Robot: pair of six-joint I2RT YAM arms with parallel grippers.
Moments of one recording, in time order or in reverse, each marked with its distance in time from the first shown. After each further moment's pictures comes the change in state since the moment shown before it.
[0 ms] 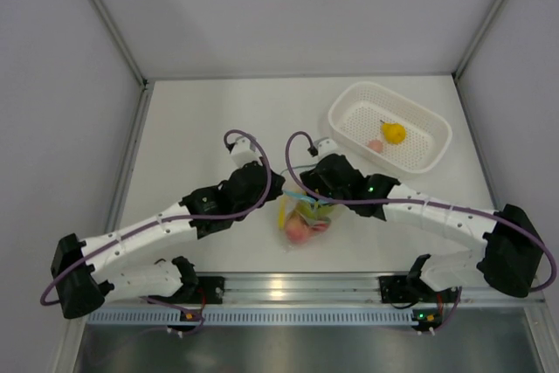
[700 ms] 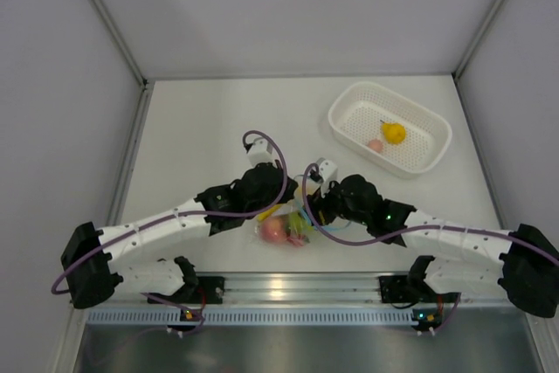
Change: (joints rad) left arm -0.018 0.105 0.000 0.092 0.090 0.039; right arm 0.021 -0.200 -0.356 0.479 -0.351 -0.184
